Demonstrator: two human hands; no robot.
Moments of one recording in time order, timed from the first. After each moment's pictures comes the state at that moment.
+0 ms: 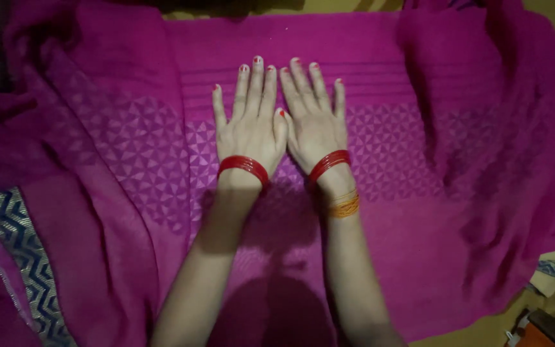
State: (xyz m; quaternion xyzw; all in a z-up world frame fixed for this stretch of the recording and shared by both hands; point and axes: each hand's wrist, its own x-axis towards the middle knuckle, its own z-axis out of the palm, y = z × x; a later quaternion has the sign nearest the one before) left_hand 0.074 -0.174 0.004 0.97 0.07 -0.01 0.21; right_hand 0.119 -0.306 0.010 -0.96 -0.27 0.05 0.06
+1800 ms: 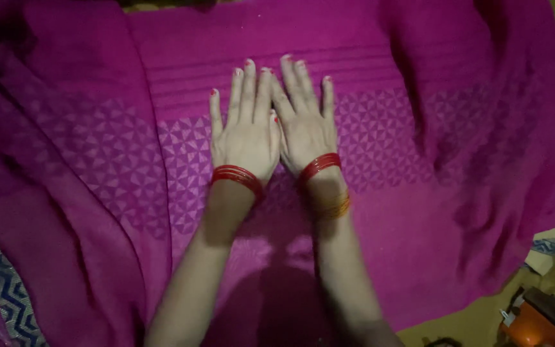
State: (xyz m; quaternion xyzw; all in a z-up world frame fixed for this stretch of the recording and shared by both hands) left_hand 0.069 -0.187 0.001 0.98 0.06 -0.03 0.17; right_hand 0.113 -0.331 0.005 -0.98 -0.21 0.04 0.02
